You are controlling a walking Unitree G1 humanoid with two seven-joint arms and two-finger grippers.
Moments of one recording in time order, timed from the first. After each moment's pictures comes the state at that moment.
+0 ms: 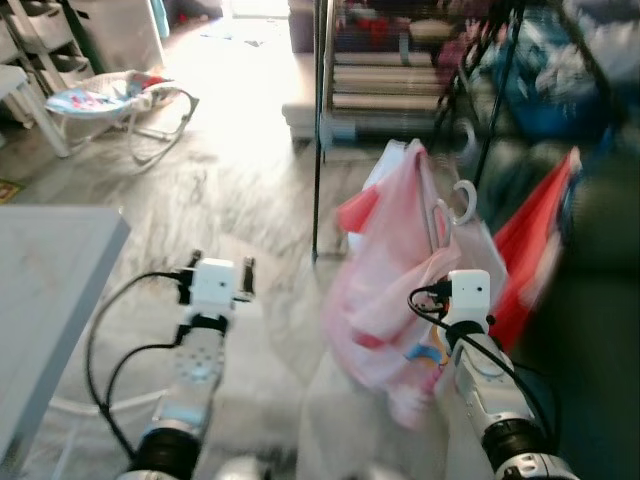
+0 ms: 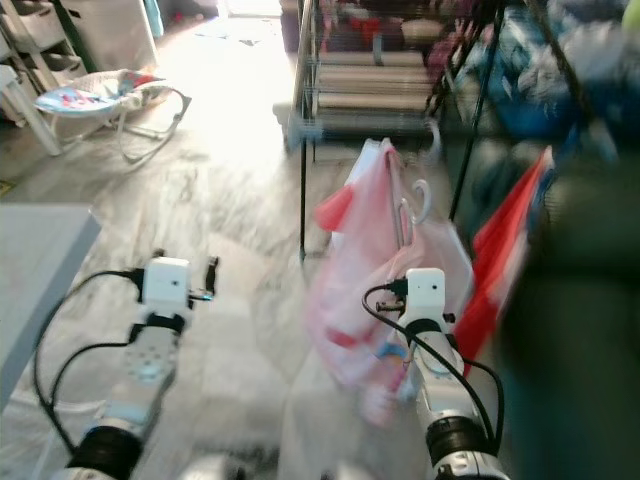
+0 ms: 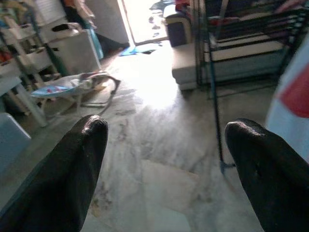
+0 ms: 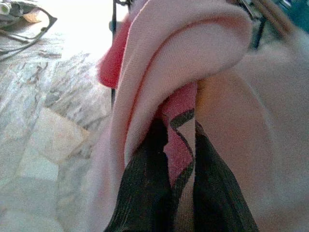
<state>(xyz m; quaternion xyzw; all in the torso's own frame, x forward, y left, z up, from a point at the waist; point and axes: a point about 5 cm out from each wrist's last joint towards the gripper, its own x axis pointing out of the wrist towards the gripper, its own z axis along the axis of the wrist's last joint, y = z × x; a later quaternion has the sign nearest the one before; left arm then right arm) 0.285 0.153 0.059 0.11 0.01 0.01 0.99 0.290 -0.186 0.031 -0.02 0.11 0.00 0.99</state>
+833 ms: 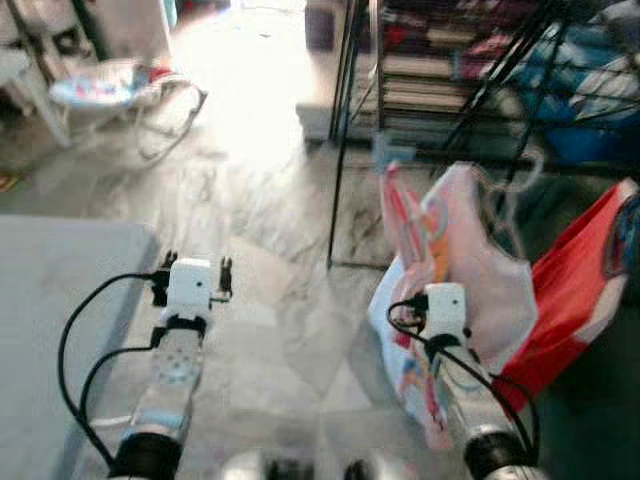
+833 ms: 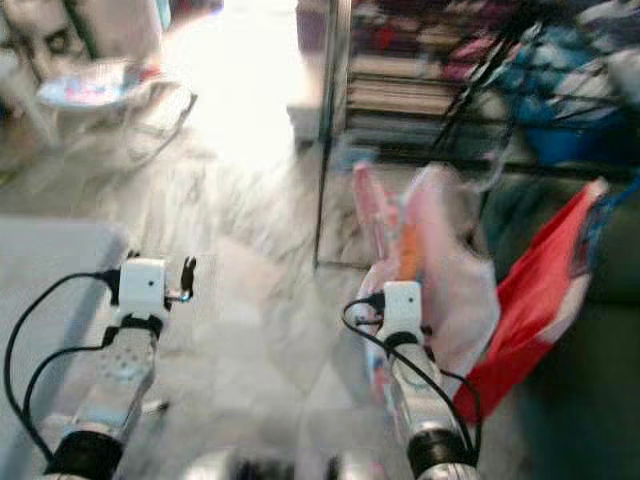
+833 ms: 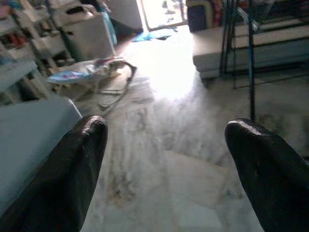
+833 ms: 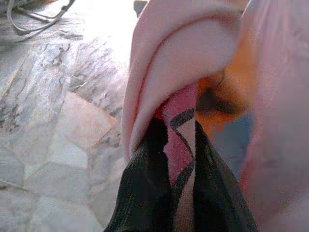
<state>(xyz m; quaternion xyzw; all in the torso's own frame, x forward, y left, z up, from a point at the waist) 0.279 0.164 0.056 0.11 0.02 0.02 0.99 0.274 -0.171 0.015 -0.02 0.14 0.02 0.99</state>
